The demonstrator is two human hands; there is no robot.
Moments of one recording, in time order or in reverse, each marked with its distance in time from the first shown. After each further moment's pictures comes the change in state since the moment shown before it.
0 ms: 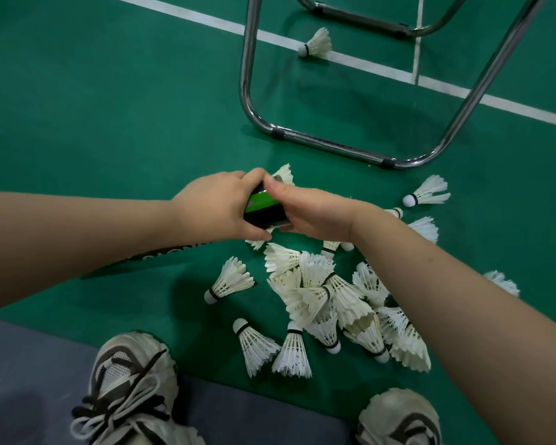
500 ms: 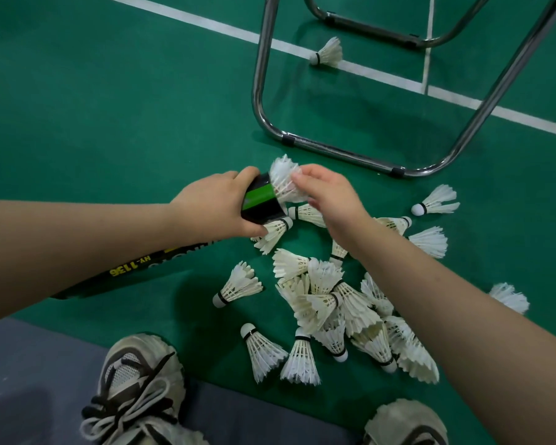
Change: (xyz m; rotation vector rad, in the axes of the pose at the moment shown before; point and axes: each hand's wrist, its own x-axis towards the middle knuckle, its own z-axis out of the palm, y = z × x) left_hand -0.003 -0.023 0.000 -0.022 0.032 -0.104; right_hand 0.010 0.000 0.004 0.009 0.655 -0.238
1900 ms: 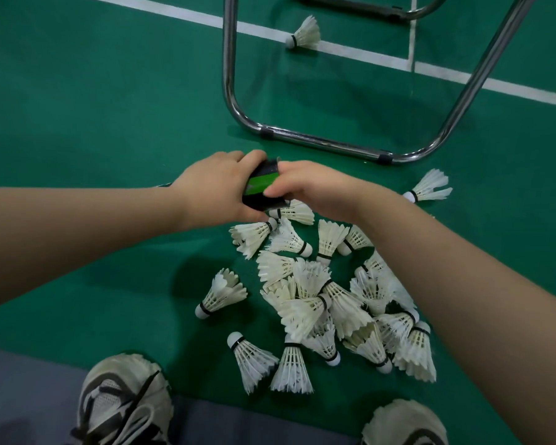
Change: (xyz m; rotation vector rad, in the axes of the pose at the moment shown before) left_hand 0.052 0.032 0.000 0.059 0.009 0.134; right_hand 0.025 -0.011 -0.041 -0.093 -0.411 0.096
